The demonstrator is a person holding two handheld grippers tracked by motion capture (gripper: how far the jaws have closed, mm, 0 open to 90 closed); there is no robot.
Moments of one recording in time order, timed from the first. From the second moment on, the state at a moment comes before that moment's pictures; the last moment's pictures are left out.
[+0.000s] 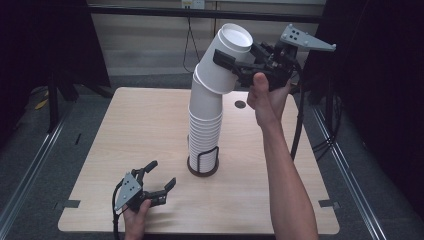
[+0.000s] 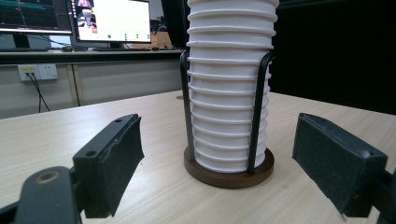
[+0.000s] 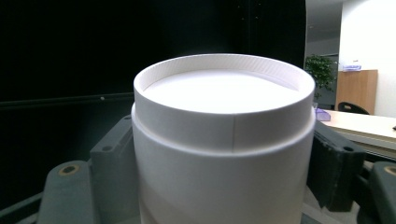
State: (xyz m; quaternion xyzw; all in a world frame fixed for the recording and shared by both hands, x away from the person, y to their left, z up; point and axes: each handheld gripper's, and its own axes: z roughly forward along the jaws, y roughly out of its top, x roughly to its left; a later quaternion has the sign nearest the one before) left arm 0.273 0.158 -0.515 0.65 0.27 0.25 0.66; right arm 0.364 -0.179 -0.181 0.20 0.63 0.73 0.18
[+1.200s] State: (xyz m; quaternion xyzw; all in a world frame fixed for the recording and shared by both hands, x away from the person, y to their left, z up) left arm 0.279 0.144 -0.475 0.69 0.24 0.17 0.66; right arm 0.329 -0.251 -0.198 0.24 0.64 0.69 0.22
